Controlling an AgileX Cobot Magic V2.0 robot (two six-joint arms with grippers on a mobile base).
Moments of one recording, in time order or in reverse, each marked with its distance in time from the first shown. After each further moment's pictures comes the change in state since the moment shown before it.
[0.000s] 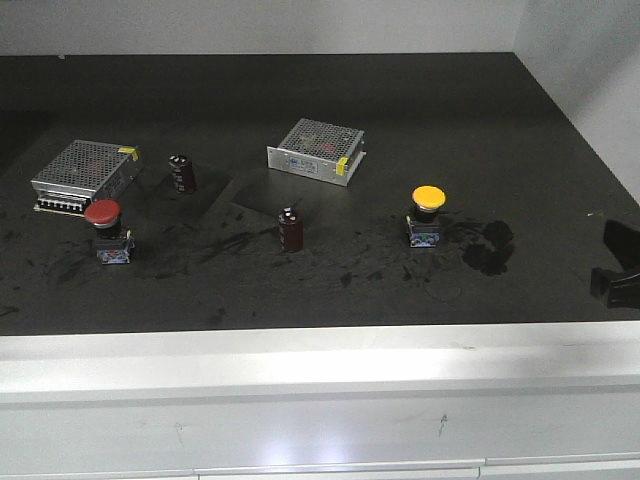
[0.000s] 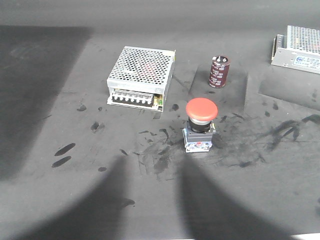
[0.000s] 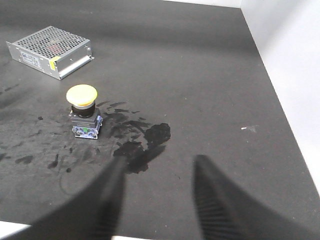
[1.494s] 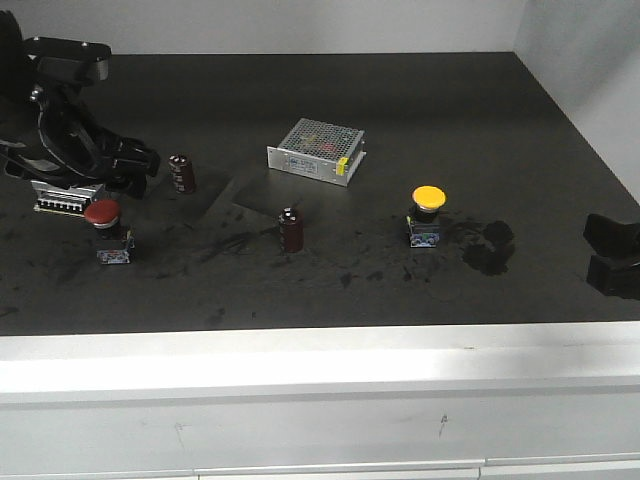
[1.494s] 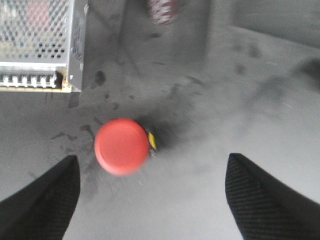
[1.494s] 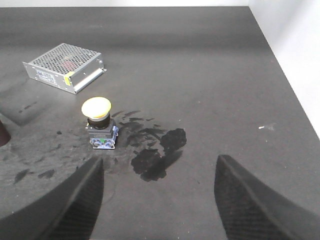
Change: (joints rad) left arm -0.206 0.896 -0.880 0.030 0.612 -0.050; right arm 0.000 0.000 0.000 0.099 -0.015 0.003
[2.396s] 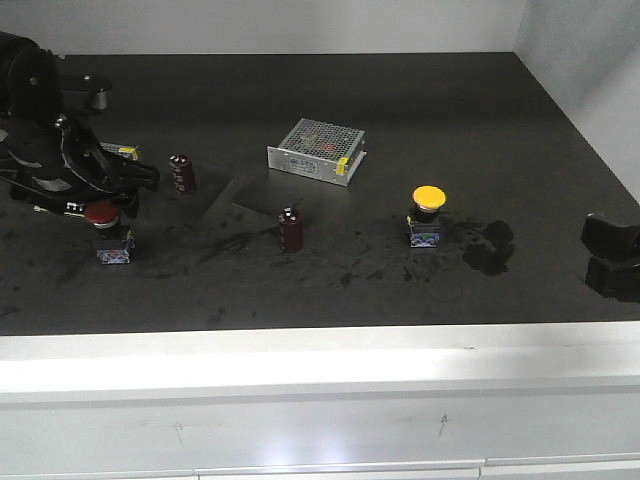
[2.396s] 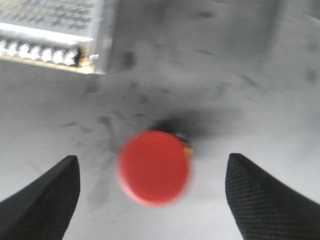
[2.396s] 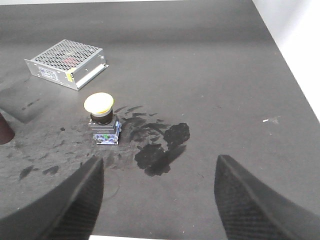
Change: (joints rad) left arm 0.033 0.104 -0.007 0.045 0.006 -0.127; right arm 0.000 0.000 0.000 0.024 0.016 0.000
